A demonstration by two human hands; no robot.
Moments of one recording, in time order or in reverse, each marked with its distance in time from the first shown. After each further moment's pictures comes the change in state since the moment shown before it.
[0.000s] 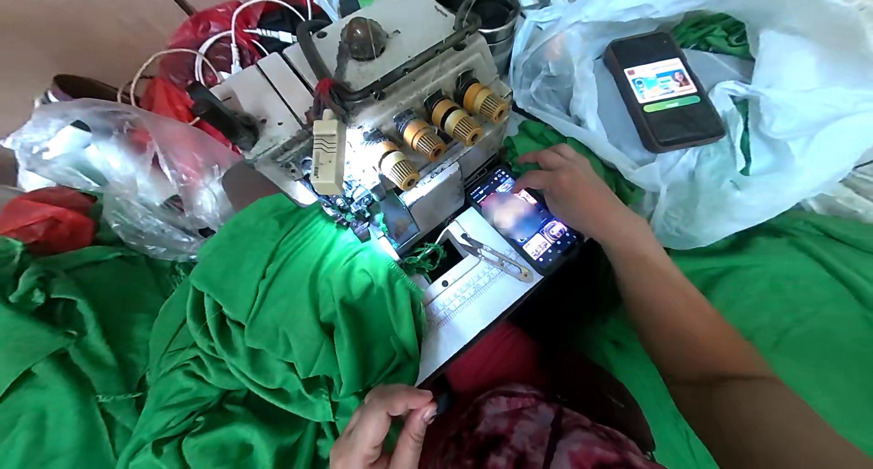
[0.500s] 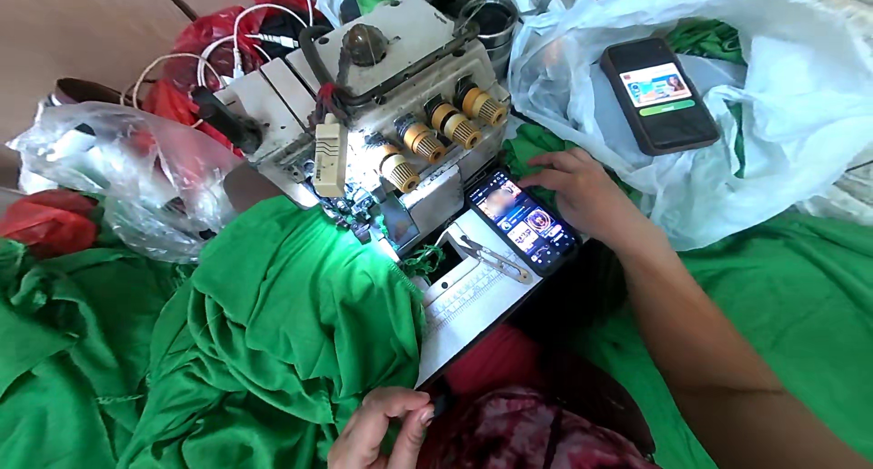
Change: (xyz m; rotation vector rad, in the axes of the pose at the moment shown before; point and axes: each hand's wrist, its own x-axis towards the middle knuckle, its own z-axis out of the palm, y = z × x) left_hand -0.002 -0.002 -0.001 -0.020 0.009 -0.007; right_hand -0.011 0.003 -0.010 0.006 0.057 0.010
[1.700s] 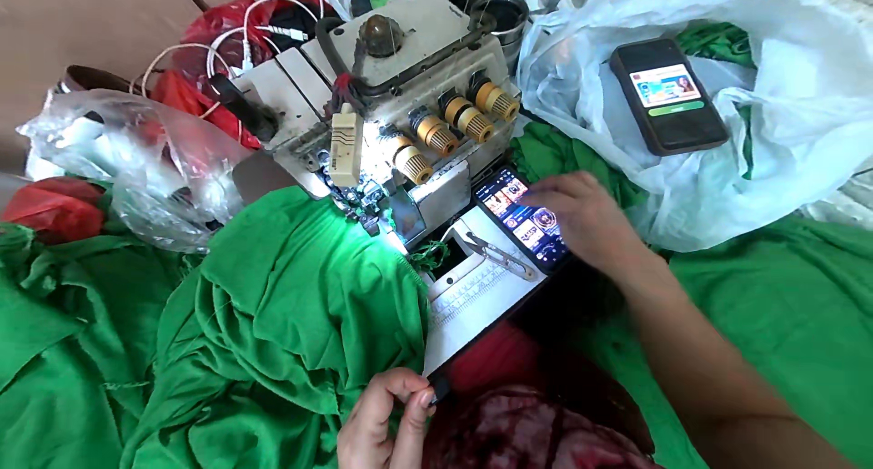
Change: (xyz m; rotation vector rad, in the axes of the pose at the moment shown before) left_hand 0.007 0.005 0.005 0.014 0.025 -0.021; right_hand -0.022 -0.036 0.005 0.061 0.047 0.023
